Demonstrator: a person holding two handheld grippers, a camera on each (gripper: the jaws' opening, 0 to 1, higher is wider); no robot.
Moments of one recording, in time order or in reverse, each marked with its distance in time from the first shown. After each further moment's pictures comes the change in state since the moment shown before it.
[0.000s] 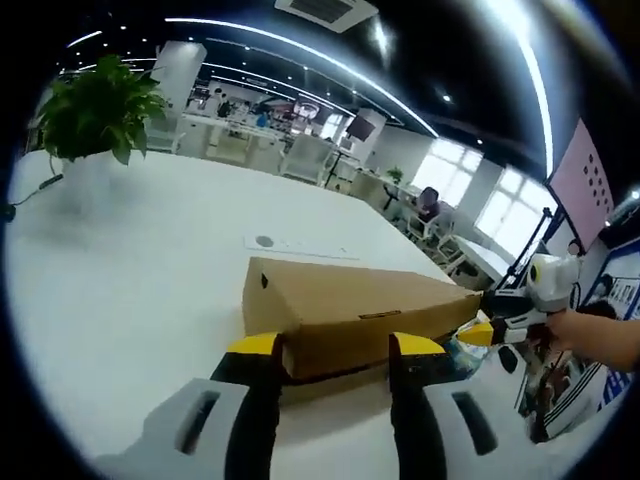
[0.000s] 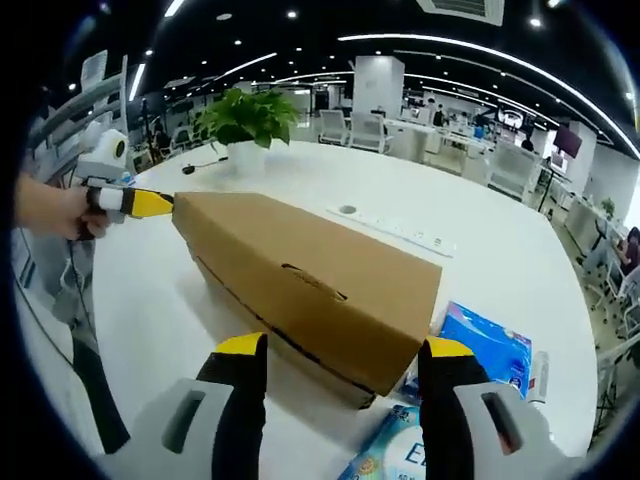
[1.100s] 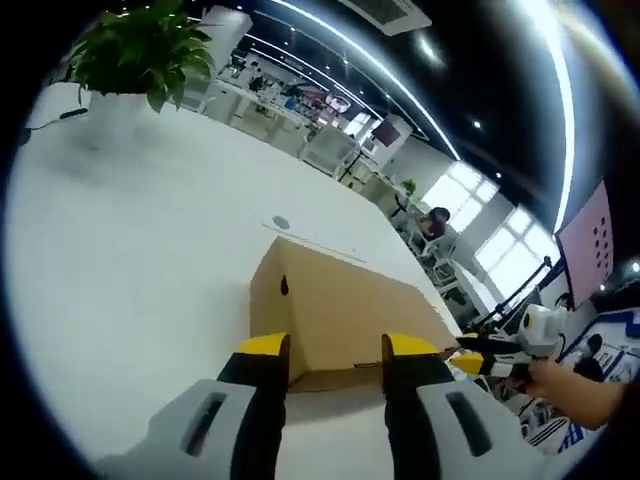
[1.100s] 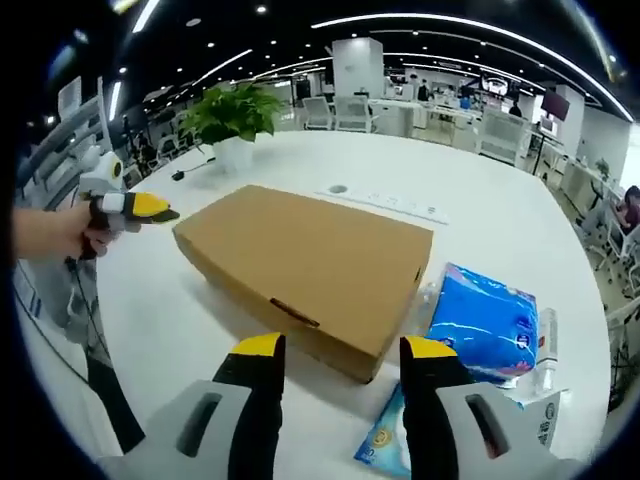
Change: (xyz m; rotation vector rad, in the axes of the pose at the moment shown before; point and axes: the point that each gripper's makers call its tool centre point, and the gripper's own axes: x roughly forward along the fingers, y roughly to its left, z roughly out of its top) left arm -0.011 0.017 0.005 -0.352 -0.018 -0.061; right arm -0.022 -0.011 -0.012 0.165 -0.010 -0.045
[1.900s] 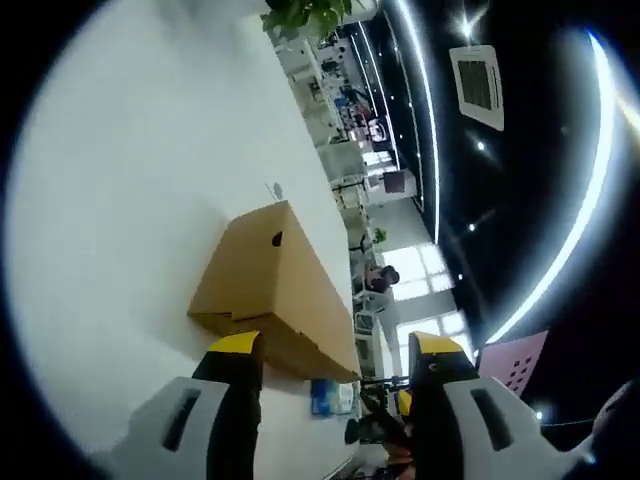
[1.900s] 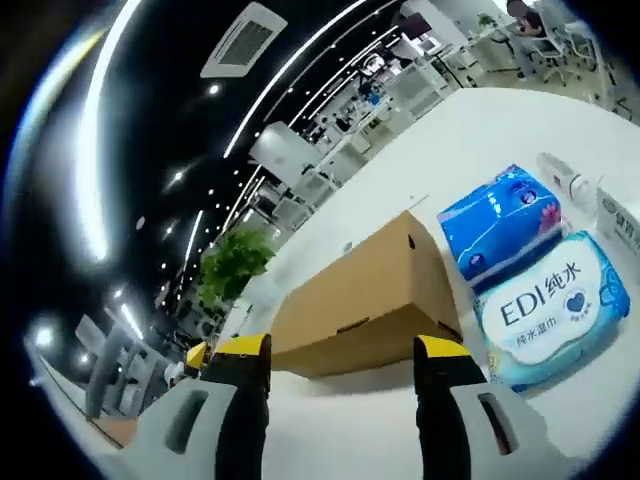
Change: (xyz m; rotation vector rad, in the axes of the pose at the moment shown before) left arm -0.027 -0.024 -0.029 -0.486 -0.021 -0.173; right arm -0.034 0.037 -0.004 0.849 -0.250 0.238
